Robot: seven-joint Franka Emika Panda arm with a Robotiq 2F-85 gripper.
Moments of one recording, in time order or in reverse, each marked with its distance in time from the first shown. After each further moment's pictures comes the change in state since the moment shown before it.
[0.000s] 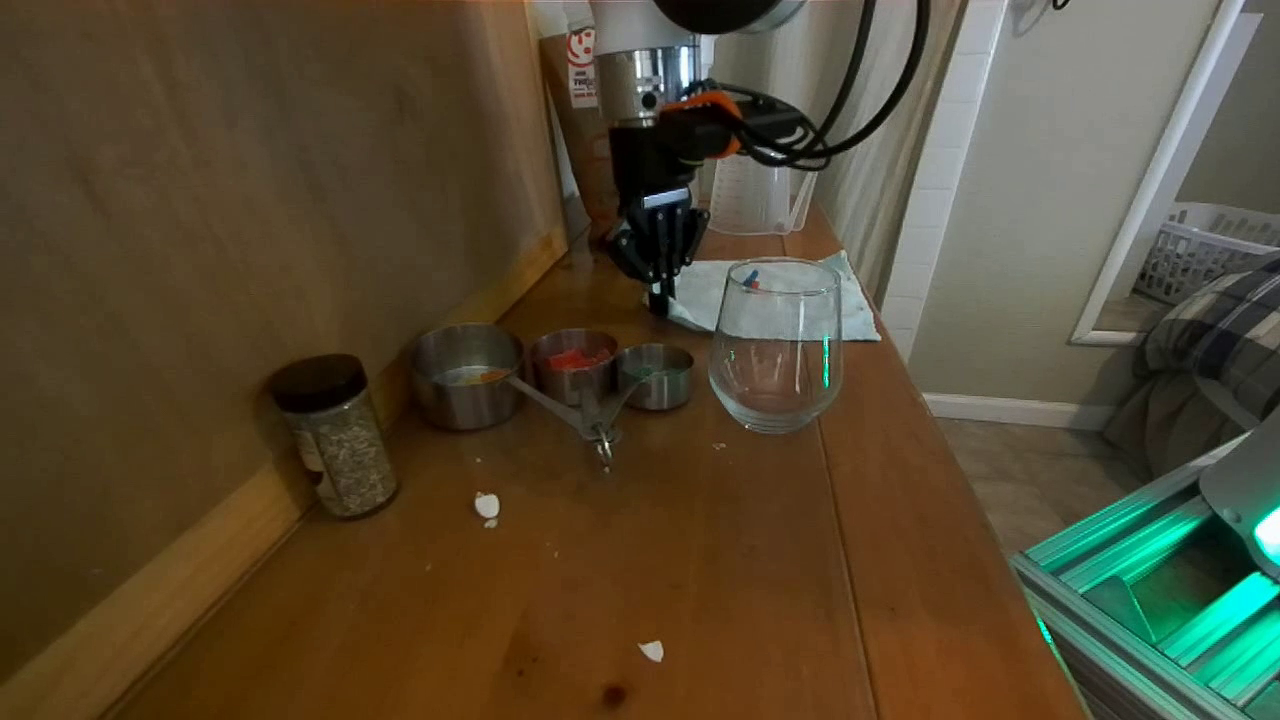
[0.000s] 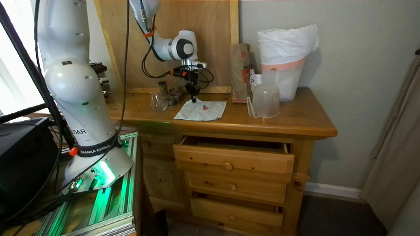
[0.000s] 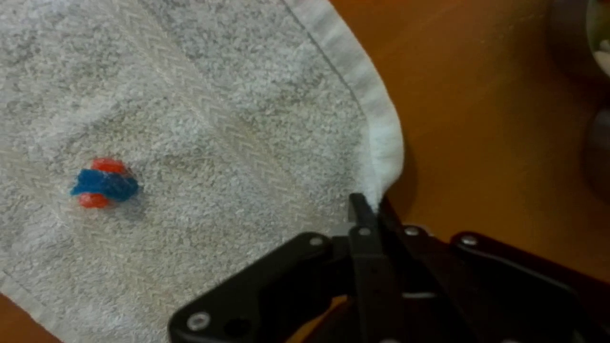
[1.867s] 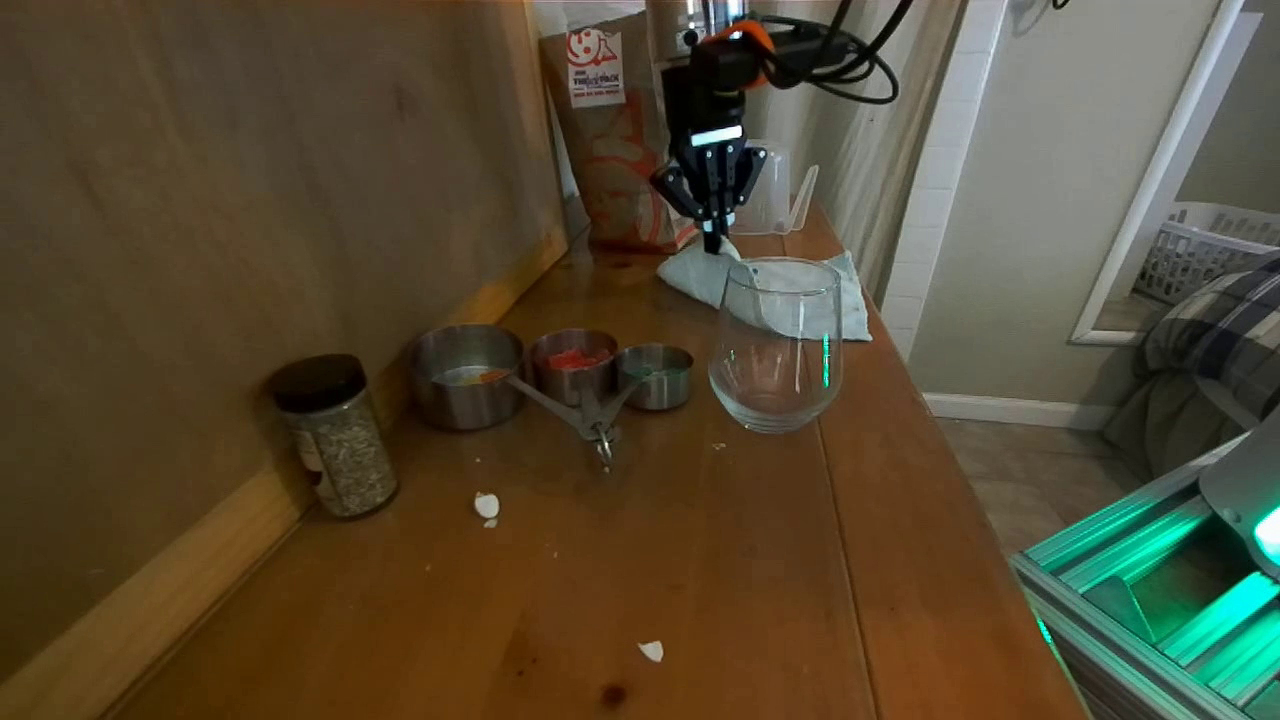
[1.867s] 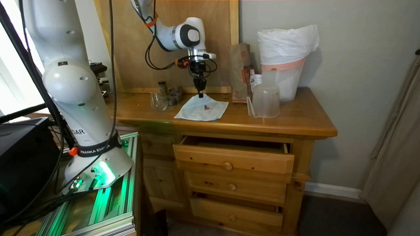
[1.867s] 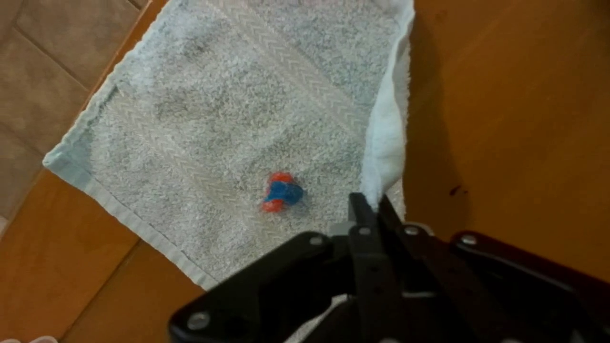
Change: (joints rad) arm -0.083 -0.126 -0.042 -0.017 -0.013 -0.156 0.125
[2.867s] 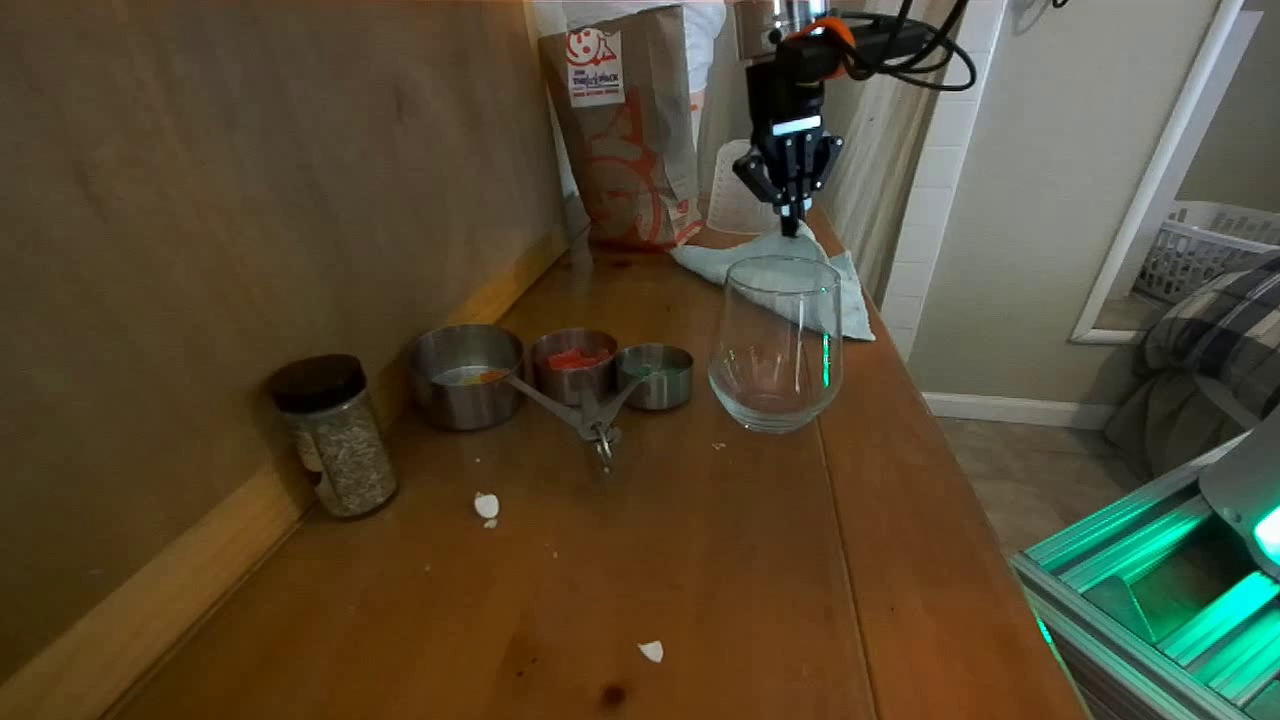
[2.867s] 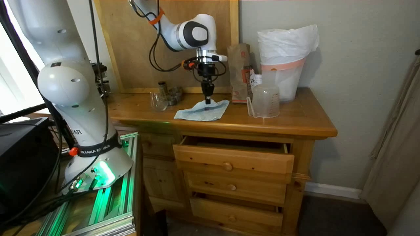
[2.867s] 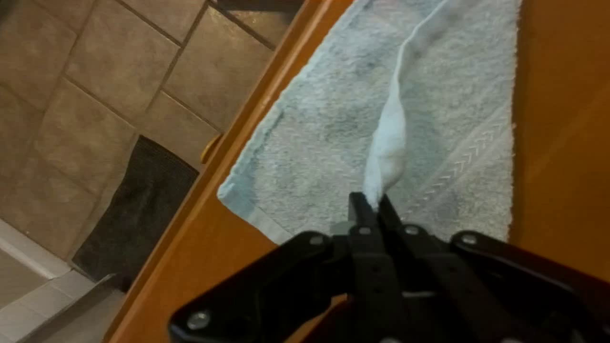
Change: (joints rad) arm -0.134 -0.086 -0.067 -0.100 0.001 -0.021 -0.094
